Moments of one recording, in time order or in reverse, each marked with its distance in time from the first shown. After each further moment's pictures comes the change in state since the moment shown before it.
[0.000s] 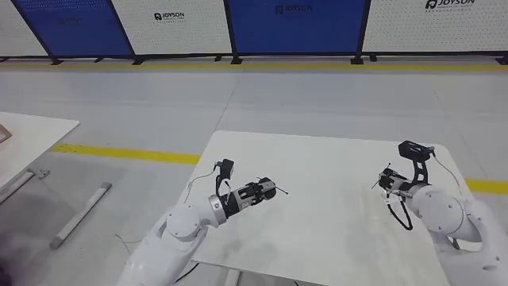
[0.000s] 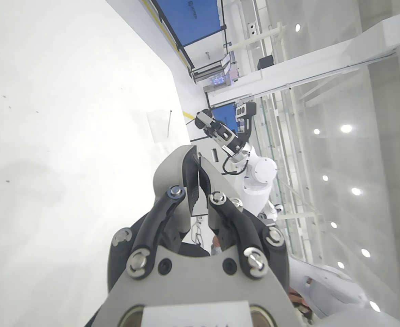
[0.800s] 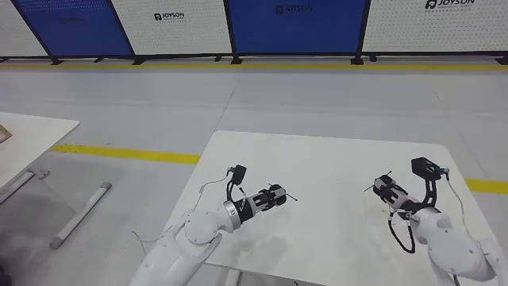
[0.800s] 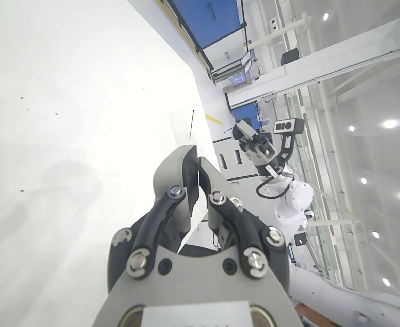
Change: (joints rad) left arm -0.043 -0.018 0.109 0.046 0.079 0.009 0.090; right arm -0.292 -0.004 0.114 -0.197 0.255 -0.111 -0.276
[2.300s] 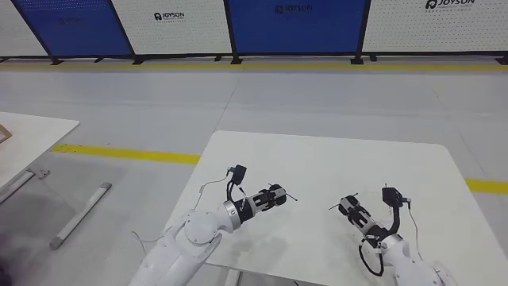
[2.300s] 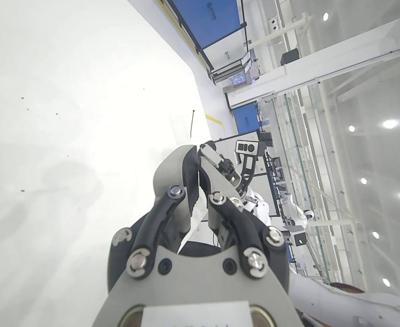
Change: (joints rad) left arm 0.000 0.000 0.000 0.000 0.000 0.000 0.000; right arm -0.056 -0.047 -0.145 0.184 0.168 -0.295 -0.314
